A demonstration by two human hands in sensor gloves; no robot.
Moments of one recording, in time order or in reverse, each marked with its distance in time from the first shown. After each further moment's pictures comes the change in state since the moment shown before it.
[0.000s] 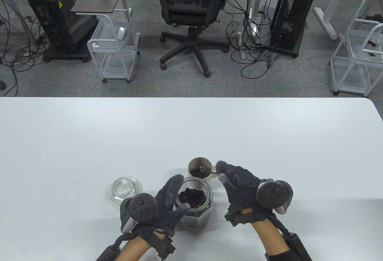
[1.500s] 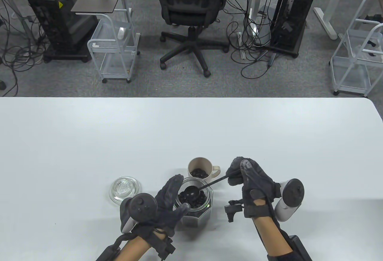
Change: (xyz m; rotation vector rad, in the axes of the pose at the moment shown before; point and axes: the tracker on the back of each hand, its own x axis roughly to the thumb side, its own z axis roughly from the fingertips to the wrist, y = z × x) left_hand -0.001 -0.001 0.000 0.000 0.002 0.005; right_hand -0.018 -0.015 0.011 -0.298 0.315 -0.497
